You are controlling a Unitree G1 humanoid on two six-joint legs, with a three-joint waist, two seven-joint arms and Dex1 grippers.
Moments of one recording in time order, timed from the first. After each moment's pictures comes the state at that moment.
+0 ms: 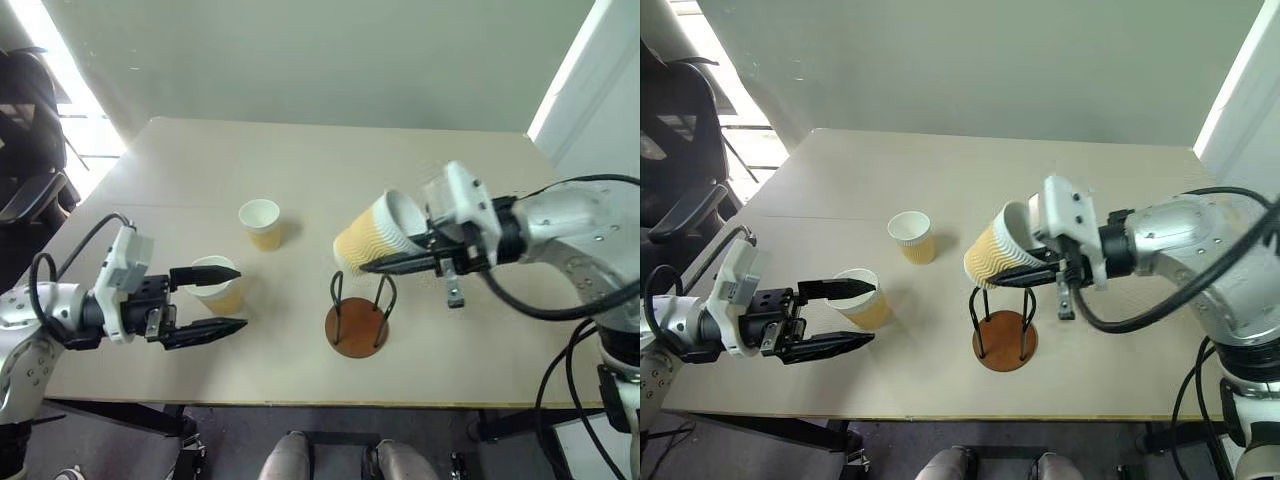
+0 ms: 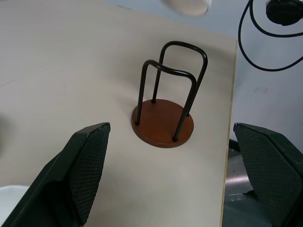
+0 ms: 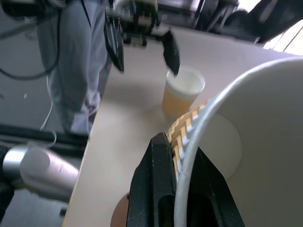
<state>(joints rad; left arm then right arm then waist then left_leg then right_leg) -0.08 0.97 0.39 -0.28 -0.79 0.59 -1.30 -0.84 -0.81 0.19 -0.52 0.61 0.84 1.11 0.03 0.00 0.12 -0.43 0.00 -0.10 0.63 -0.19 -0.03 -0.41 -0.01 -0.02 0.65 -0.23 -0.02</state>
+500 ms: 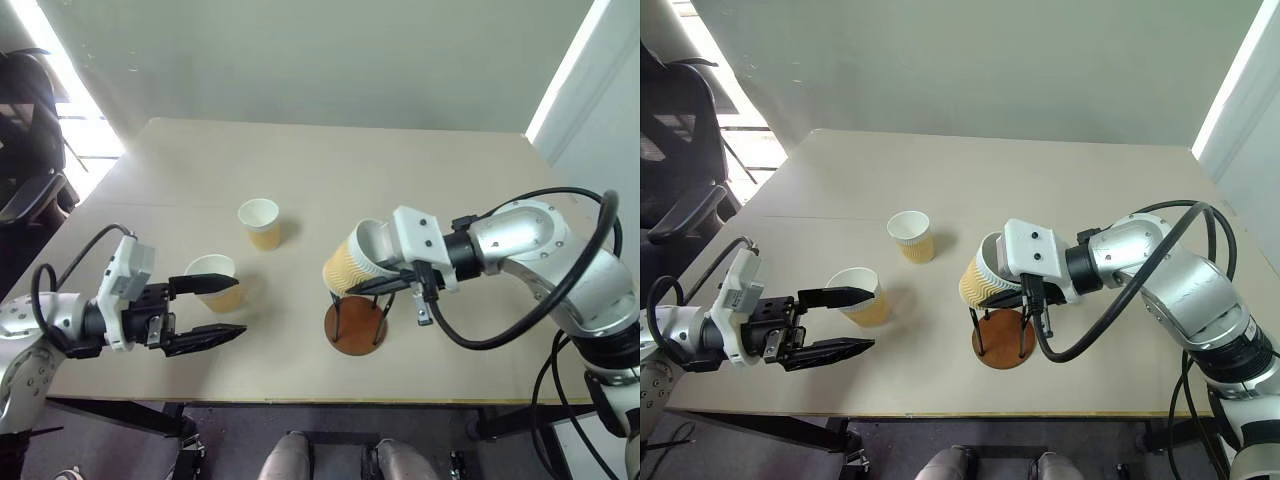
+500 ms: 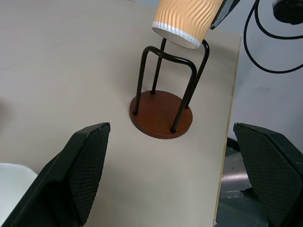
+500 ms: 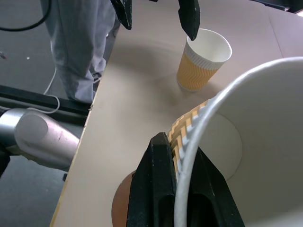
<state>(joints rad) -0.04 0.96 0.40 -0.28 -0.79 0.58 -1.28 -0.85 -0.79 0.35 -0.50 0.45 0.77 1.14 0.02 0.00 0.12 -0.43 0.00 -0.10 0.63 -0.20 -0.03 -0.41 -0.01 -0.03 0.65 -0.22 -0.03</state>
